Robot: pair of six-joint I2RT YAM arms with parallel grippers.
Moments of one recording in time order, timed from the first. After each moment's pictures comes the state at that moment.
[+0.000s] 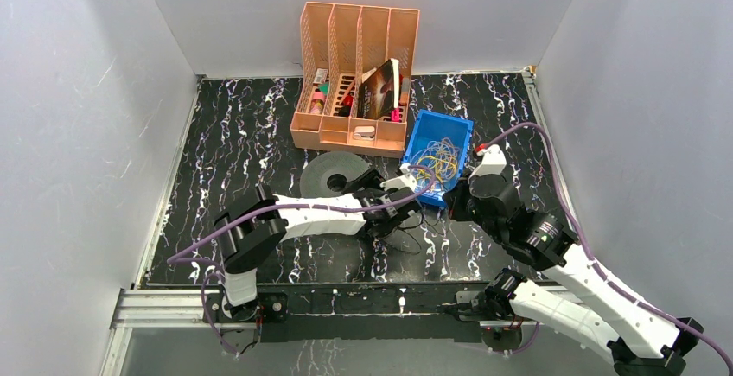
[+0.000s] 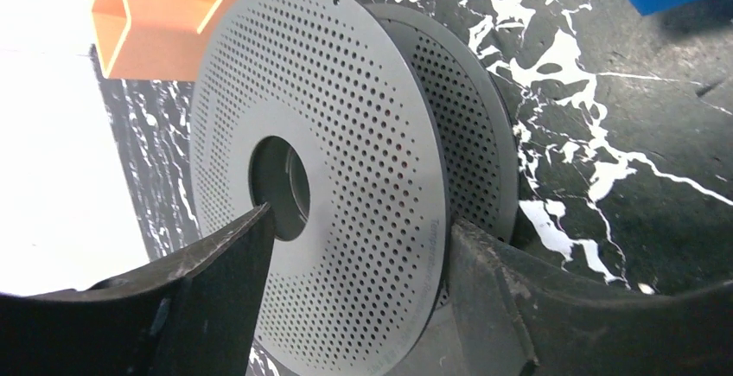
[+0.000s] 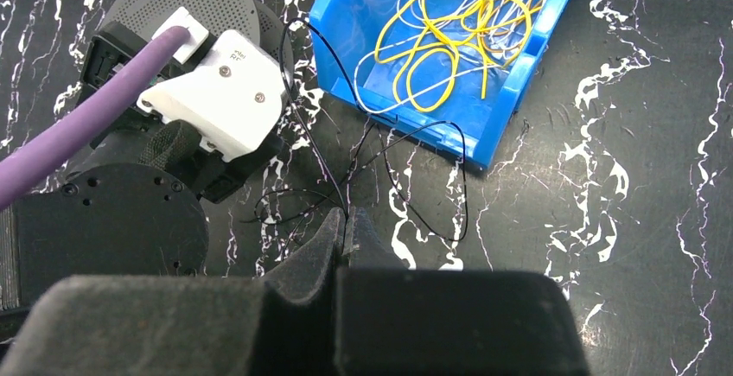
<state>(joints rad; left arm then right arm) -1.16 1.84 1.20 -0.52 -0.92 -0.09 0.84 0.66 0.81 -0.71 0.38 0.59</state>
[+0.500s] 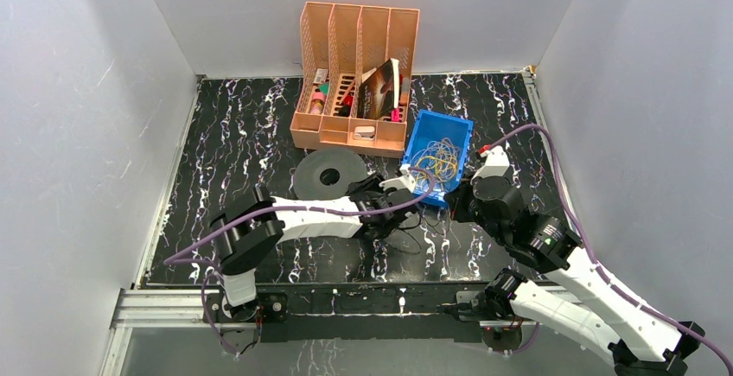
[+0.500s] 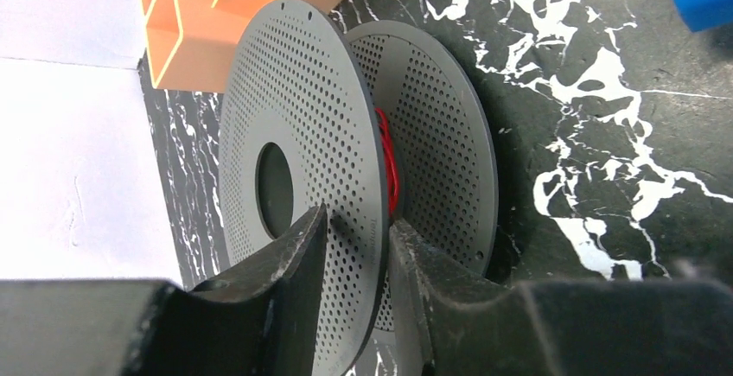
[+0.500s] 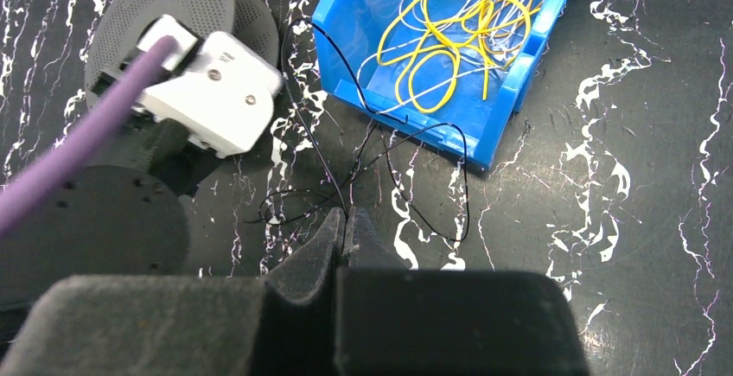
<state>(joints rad) -1.16 1.83 1.15 -0.41 -1.01 0.00 0.84 0.64 0.80 -0.72 0.38 0.60</state>
